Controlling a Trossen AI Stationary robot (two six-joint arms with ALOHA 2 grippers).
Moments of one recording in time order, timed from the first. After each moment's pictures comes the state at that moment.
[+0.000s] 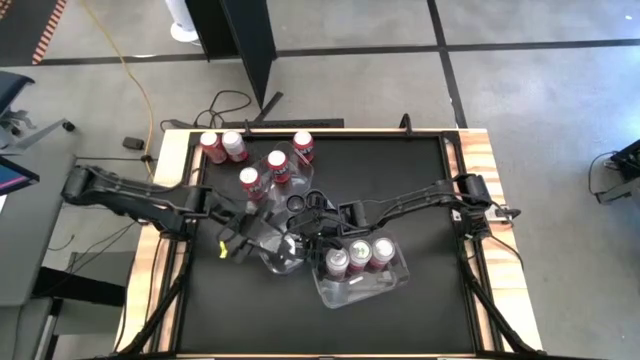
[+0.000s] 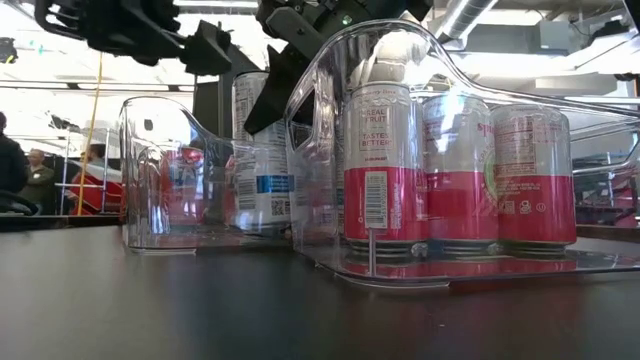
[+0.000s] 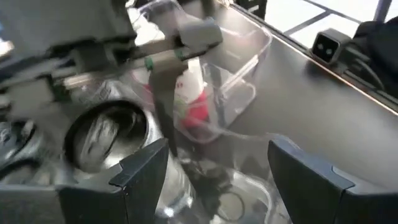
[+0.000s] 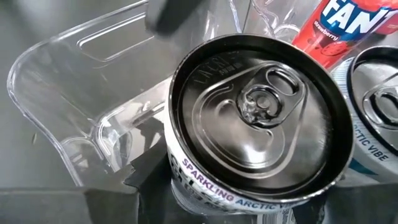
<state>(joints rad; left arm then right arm) -0.08 1.03 0.66 -0.13 0.25 0.38 0.13 1.97 1.51 -0.31 0.24 0.08</state>
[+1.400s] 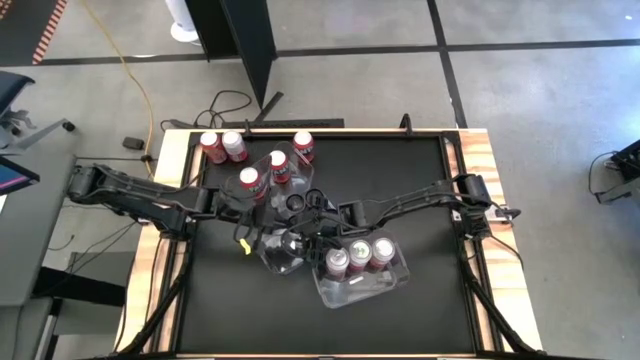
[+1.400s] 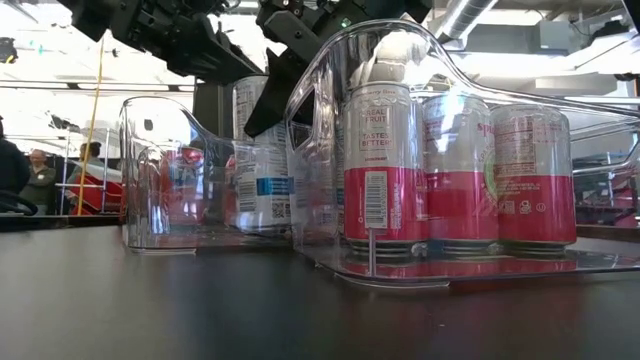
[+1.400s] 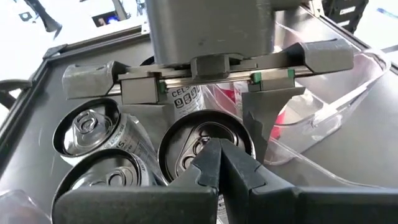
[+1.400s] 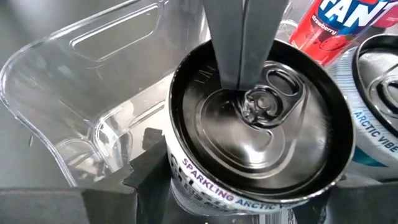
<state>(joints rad) -0.06 1.13 0.66 0.06 -0.01 0.24 0.14 1.97 1.51 -0.31 0.24 0.10</state>
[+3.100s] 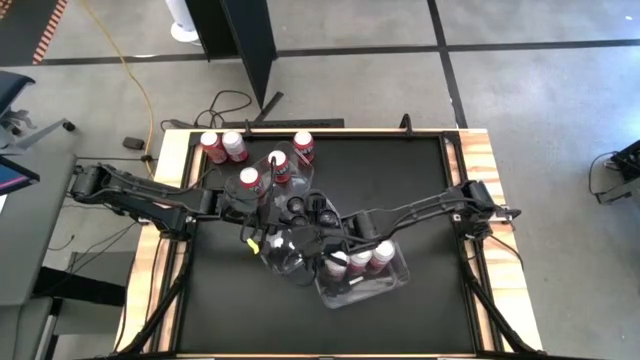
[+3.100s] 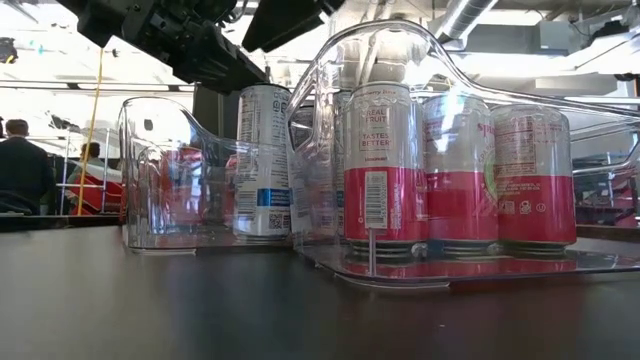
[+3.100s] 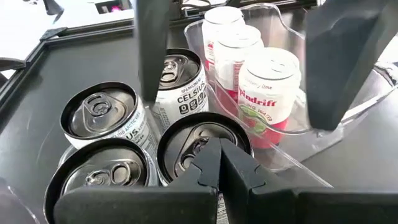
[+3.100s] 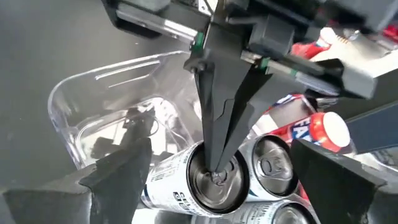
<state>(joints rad) -0.06 1.20 0.66 0.07 -0.02 0.14 0.26 1.97 1.77 -0.57 0.52 -0.13</state>
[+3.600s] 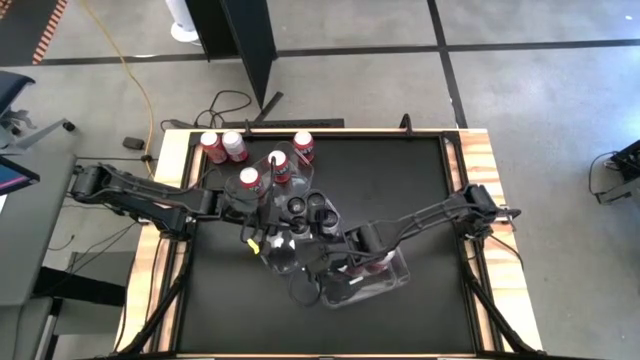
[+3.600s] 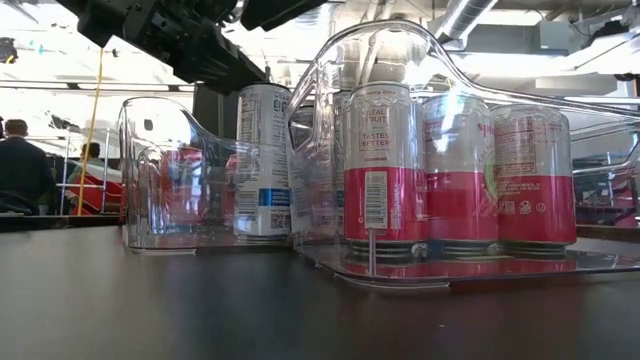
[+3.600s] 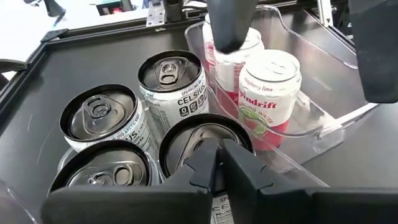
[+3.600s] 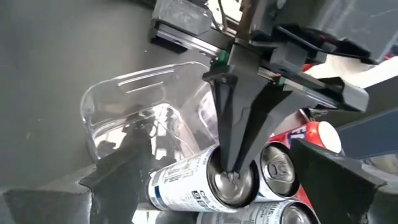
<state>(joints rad) -0.06 1.19 0.66 0.09 -0.02 0.14 0.33 1.97 1.79 -0.58 0.60 -0.13</state>
